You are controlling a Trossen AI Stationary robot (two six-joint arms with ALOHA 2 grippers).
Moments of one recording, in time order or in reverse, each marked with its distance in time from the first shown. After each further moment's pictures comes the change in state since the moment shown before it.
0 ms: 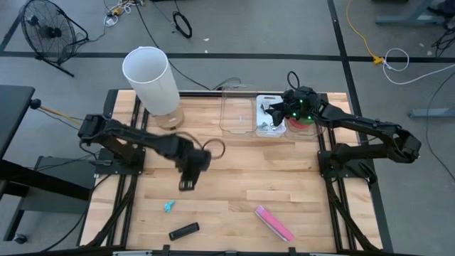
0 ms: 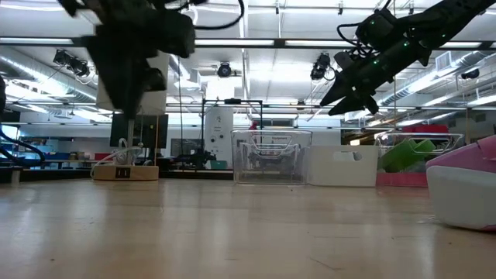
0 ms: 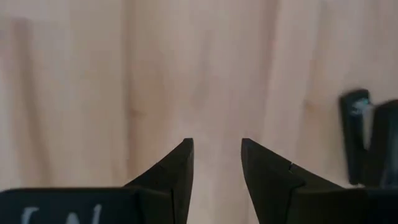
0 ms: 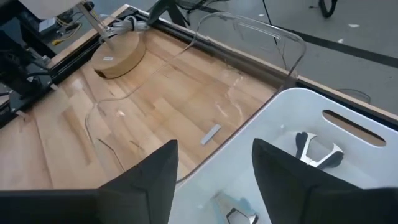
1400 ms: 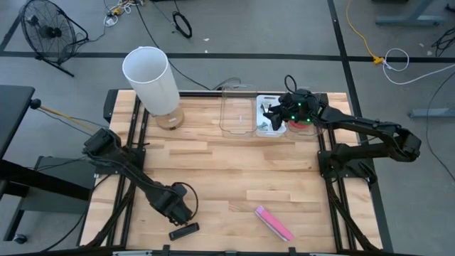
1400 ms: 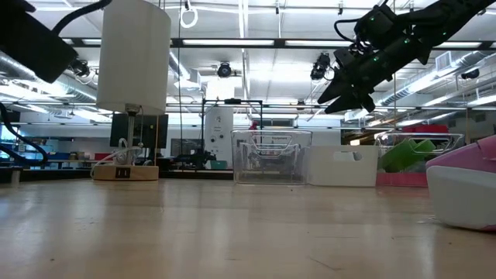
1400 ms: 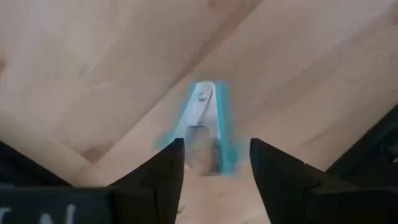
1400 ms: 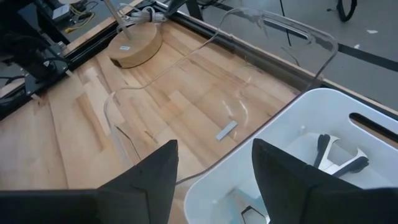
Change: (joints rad) left arm -0.505 0.193 0.000 -0.090 -0.011 -1.194; right arm 0.060 0.000 0.000 0.004 0.000 -0.026
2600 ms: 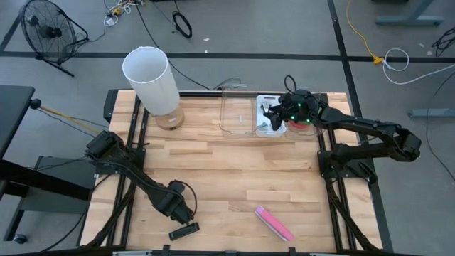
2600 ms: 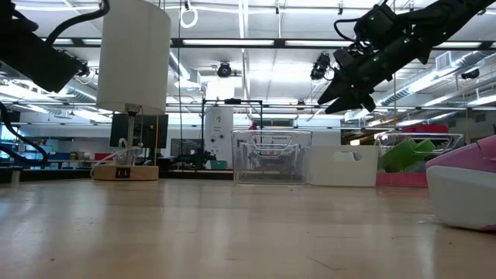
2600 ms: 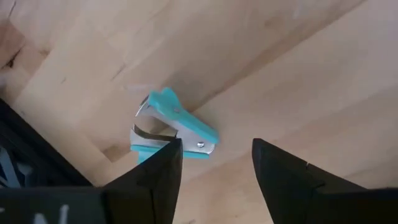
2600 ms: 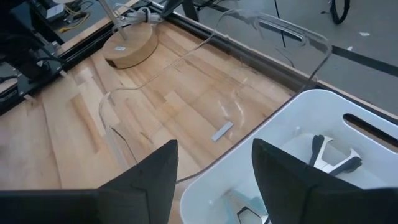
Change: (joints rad) left arm 0.009 0.034 0.000 -0.066 -0.038 -0.116; right arm 0.012 0.000 0.000 -0.001 0.027 -0.004
